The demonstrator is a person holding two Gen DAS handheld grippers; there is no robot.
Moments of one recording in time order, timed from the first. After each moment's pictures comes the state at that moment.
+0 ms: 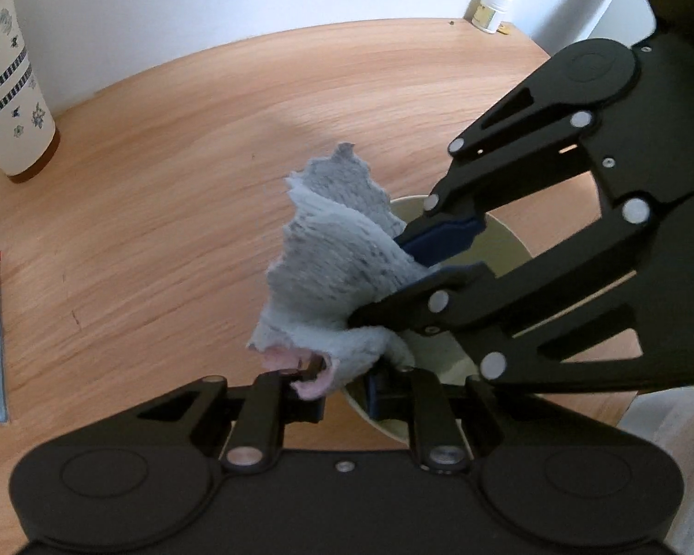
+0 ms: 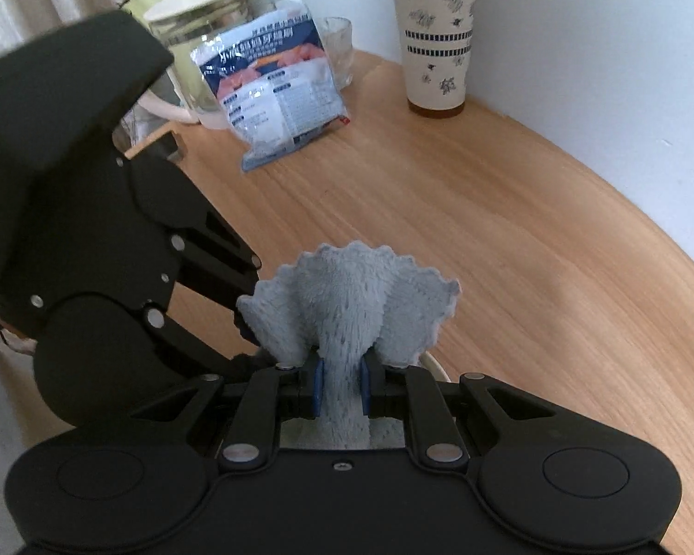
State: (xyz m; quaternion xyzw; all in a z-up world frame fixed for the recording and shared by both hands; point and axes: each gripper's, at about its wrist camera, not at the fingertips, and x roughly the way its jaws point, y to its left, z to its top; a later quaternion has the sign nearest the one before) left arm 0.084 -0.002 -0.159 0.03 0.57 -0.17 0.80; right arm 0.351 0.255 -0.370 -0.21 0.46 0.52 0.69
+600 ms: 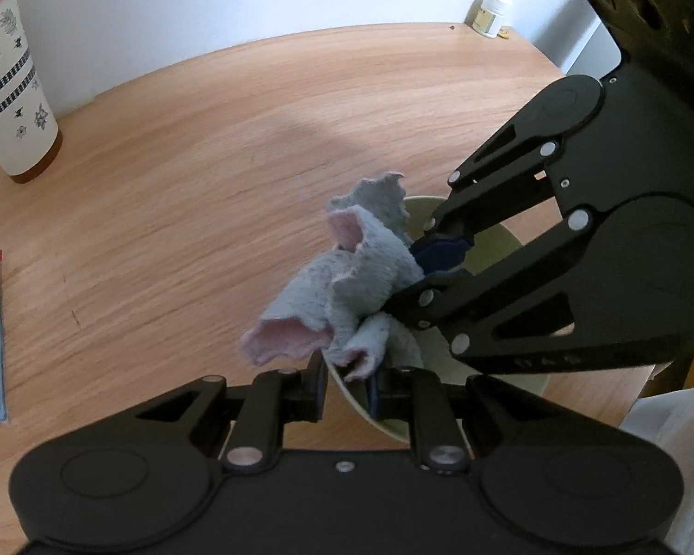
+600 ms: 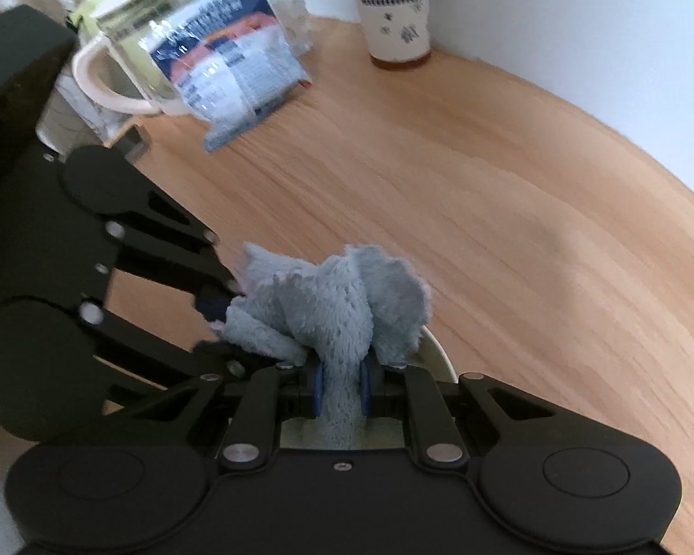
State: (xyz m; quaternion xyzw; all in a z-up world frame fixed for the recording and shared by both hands) left arm 0.087 0.033 -0.182 0.01 0.58 -0.15 0.80; right arm 0.360 0.251 -0.393 -0.21 0.50 0.48 0.69
